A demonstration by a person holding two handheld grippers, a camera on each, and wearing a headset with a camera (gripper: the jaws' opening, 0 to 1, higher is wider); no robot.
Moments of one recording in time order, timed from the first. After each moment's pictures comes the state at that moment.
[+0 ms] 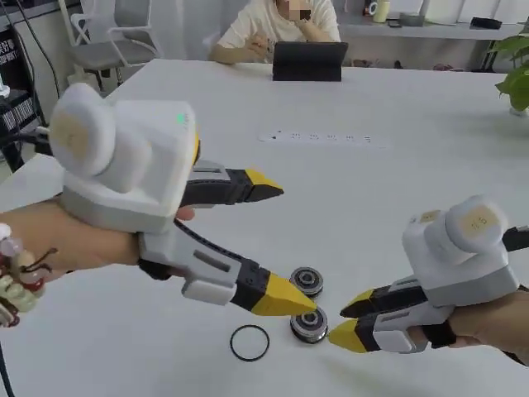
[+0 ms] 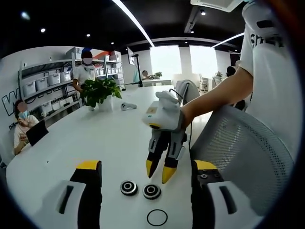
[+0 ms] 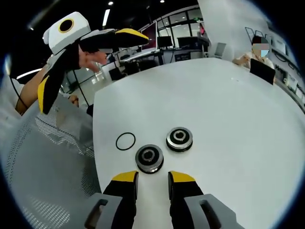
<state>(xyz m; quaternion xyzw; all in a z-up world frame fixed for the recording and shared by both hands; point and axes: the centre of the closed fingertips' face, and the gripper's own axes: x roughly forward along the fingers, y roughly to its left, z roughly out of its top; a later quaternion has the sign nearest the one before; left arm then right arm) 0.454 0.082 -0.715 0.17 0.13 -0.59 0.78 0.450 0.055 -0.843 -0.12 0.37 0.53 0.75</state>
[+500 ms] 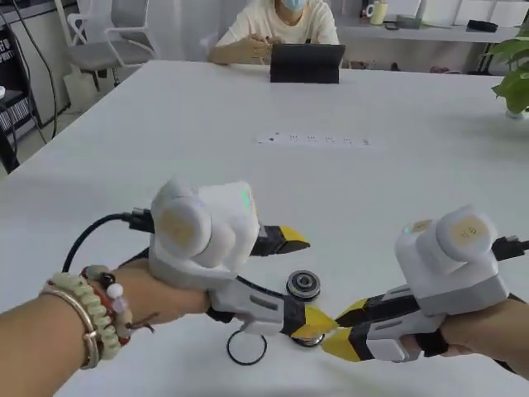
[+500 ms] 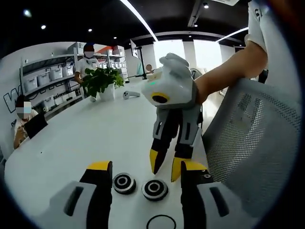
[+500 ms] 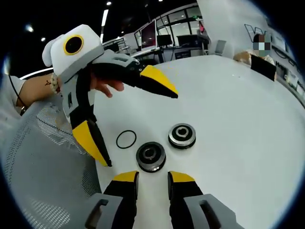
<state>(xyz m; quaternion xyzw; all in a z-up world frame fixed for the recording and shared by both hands) 0.465 0.061 -0.788 0.19 0.14 -0.56 0.79 0.446 0.057 -0.850 -0.11 0.38 0.53 0.75</state>
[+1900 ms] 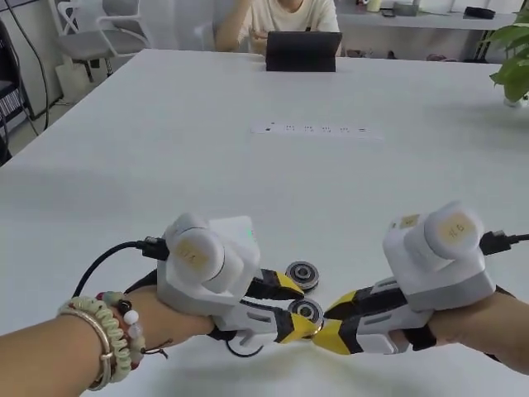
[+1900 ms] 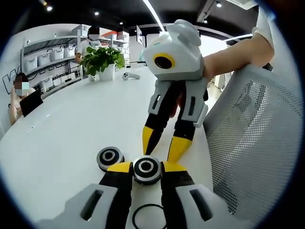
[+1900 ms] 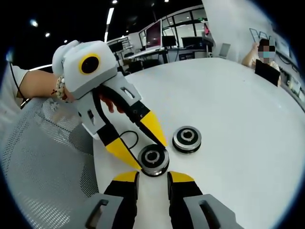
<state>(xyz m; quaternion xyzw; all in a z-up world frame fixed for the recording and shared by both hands) 0.459 0.070 -0.835 0.17 0.21 -0.56 0.78 0.446 0.067 -0.854 -0.13 0.36 0.55 0.74</state>
